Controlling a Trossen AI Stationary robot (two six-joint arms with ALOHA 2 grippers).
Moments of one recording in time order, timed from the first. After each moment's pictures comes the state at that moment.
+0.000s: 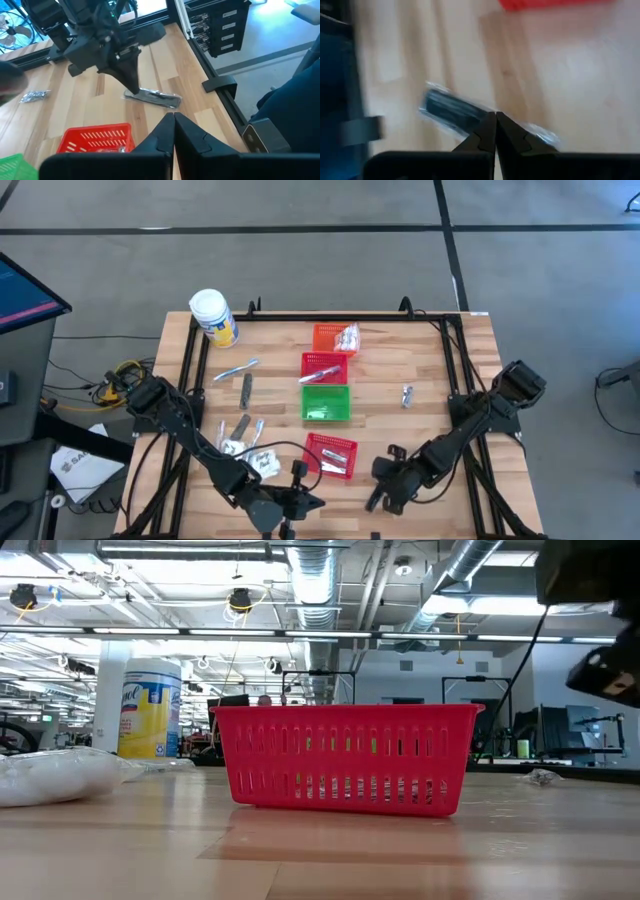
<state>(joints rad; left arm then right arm) -0.73 1.85 1.27 0.02 -0.60 -0.08 0.72 1.69 0.92 -0.32 0.19 0.92</state>
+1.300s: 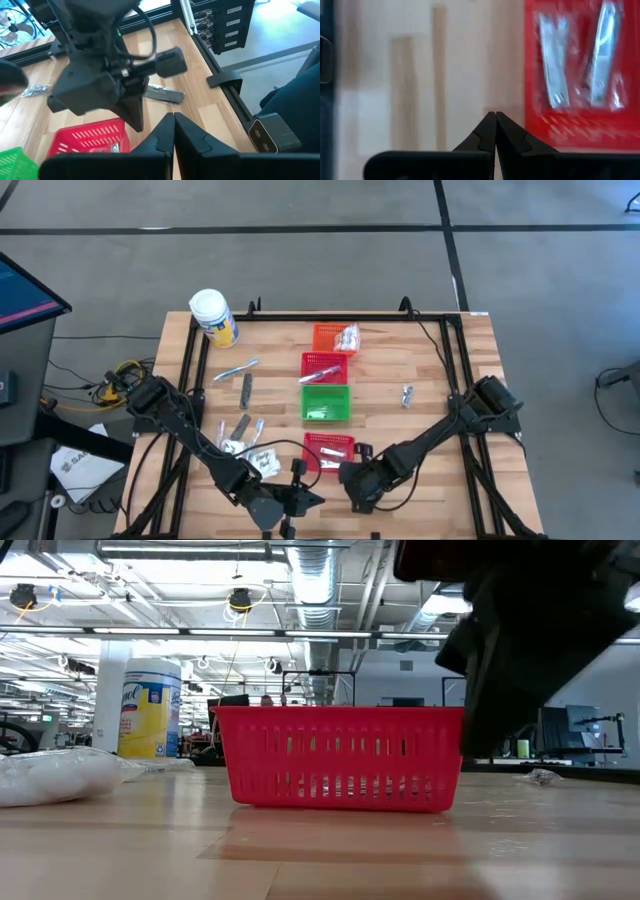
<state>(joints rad) -0.73 1.85 1.23 0.06 -0.61 -0.09 0.57 1.94 1.27 -0.47 0.19 0.62</state>
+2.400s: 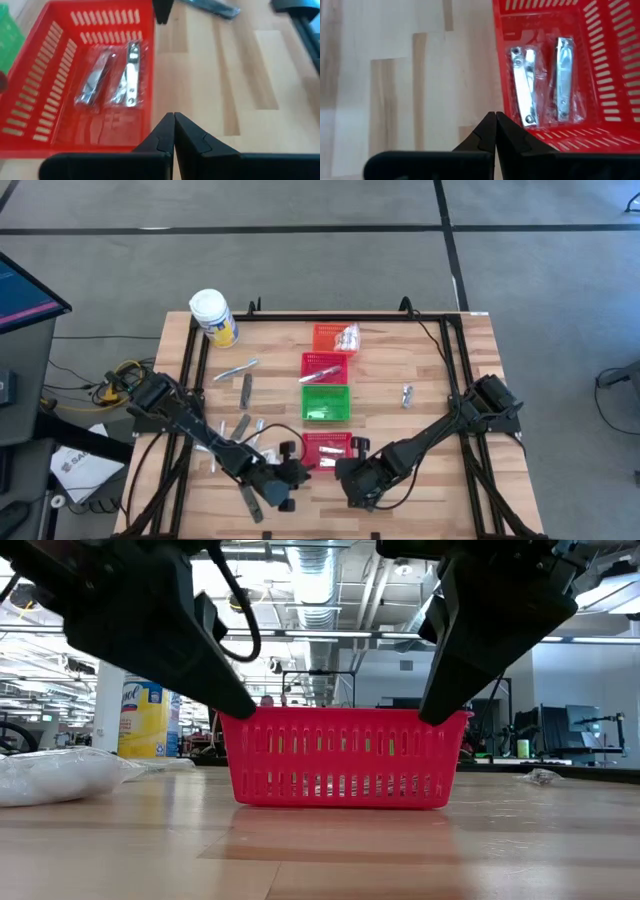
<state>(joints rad) -0.64 1.85 0.99 0.03 -0.52 -0.44 0.57 1.94 1.33 -0.53 0.30 0.57</state>
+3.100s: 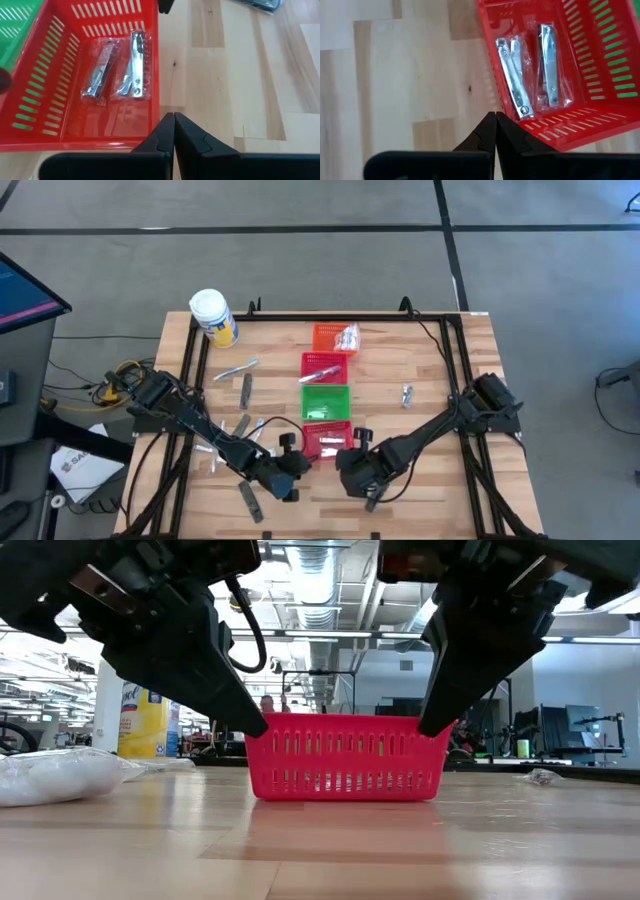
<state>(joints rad) -0.59 1.85 0.99 -0.02 -0.55 -0.44 0.53 1.94 1.33 -0.63 0.37 0.57</state>
